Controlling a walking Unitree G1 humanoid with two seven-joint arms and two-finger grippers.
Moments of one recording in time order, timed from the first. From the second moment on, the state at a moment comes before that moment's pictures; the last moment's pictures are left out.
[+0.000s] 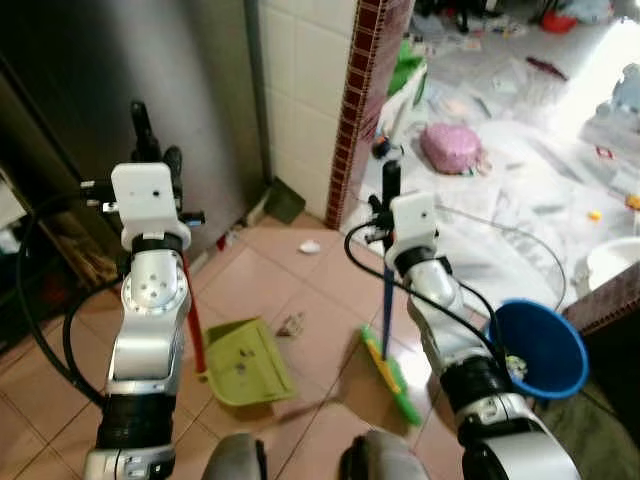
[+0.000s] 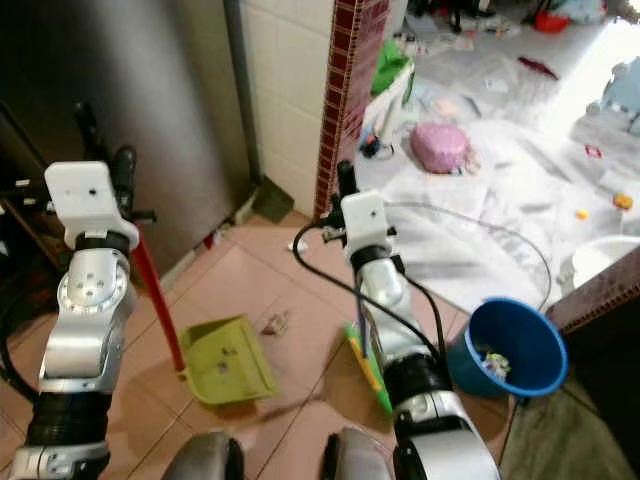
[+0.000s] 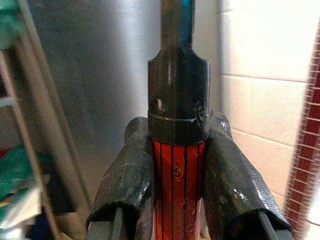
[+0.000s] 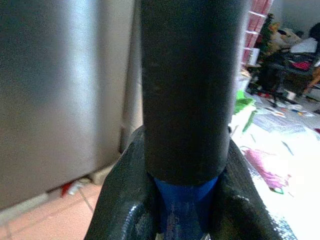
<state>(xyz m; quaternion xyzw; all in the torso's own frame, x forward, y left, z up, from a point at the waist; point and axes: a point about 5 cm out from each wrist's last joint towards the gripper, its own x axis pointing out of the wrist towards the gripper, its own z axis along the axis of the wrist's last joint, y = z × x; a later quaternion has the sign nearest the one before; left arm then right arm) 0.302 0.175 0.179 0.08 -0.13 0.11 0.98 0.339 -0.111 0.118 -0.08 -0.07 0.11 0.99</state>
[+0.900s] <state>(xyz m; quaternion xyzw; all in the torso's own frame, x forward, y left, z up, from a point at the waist) 0.295 0.186 0.152 0.07 -0.08 0.13 0.99 0.339 -0.121 0.118 -0.08 -0.07 0.08 0.99</state>
